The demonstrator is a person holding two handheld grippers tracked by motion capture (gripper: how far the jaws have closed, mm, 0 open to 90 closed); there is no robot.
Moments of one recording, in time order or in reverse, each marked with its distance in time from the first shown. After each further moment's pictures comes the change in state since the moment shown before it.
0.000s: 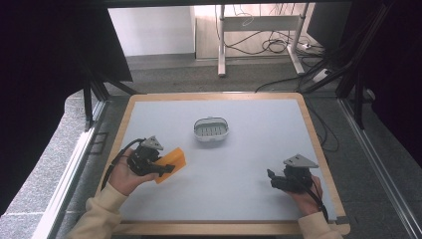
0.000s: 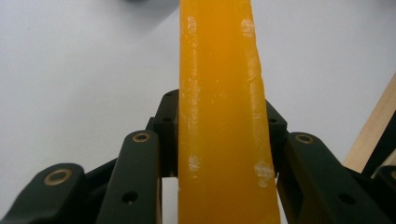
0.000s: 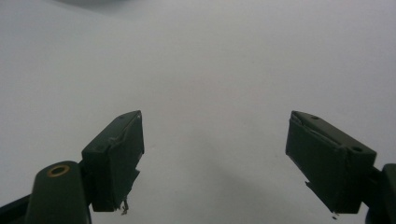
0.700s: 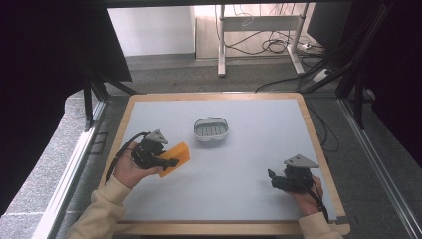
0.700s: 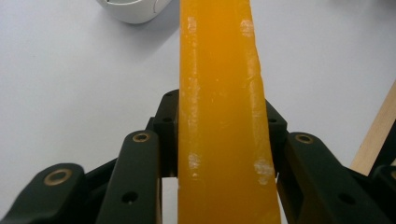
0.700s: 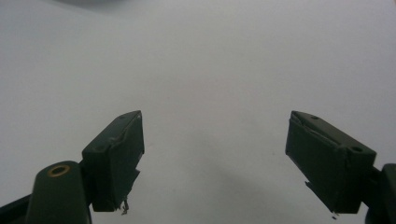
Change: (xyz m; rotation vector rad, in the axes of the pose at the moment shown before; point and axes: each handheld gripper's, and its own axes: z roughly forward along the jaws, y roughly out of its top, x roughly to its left) left arm 0.003 0.019 0.003 -0.004 -0.007 0.029; right arm -0.001 -0.001 -0.001 0.002 -0.005 0.002
